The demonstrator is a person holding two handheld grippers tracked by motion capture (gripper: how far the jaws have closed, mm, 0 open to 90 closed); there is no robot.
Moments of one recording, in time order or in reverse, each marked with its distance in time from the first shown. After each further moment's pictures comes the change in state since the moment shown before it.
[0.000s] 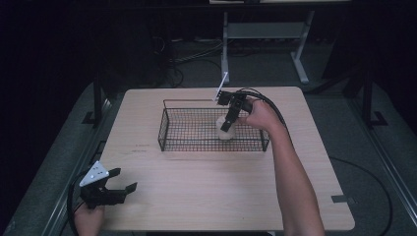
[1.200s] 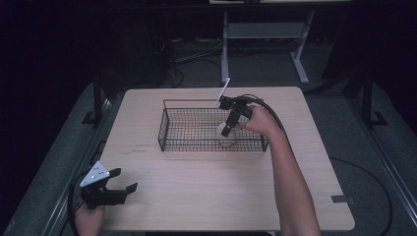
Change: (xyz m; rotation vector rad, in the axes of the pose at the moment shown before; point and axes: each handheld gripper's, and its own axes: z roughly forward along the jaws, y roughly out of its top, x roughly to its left) left arm -0.001 0.000 0.000 0.002 -0.002 0.002; right arm -0.008 -0.010 0.024 0.007 0.046 0.069
